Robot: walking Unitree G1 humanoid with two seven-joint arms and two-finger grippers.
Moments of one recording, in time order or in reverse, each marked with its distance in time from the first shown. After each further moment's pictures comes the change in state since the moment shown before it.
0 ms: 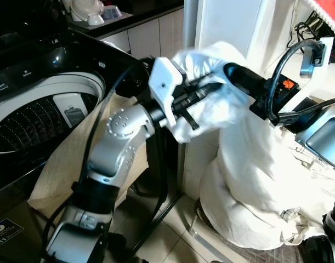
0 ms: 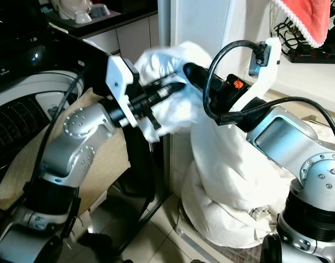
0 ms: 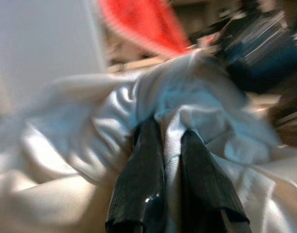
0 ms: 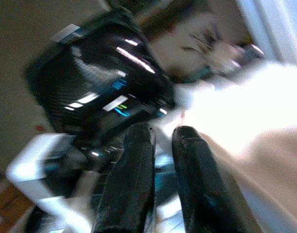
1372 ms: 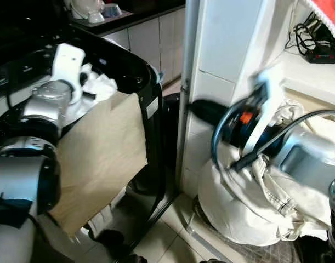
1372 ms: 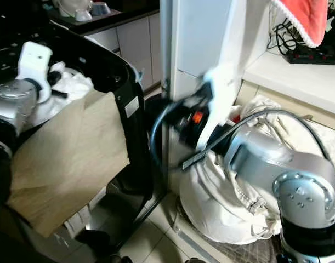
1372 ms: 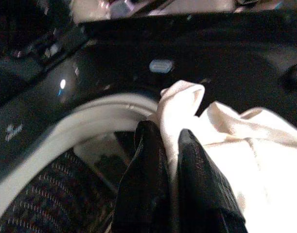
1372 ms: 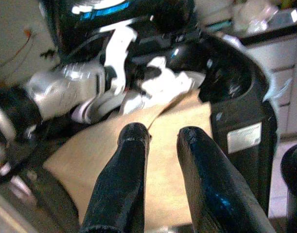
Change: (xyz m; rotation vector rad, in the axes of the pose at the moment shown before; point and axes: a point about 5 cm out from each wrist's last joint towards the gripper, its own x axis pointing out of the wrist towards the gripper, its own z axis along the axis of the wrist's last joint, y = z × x) left arm -0.127 0.181 -0.025 0.116 0.703 0.937; right arm 0.004 0.021 -0.054 -0.278 0.289 0.090
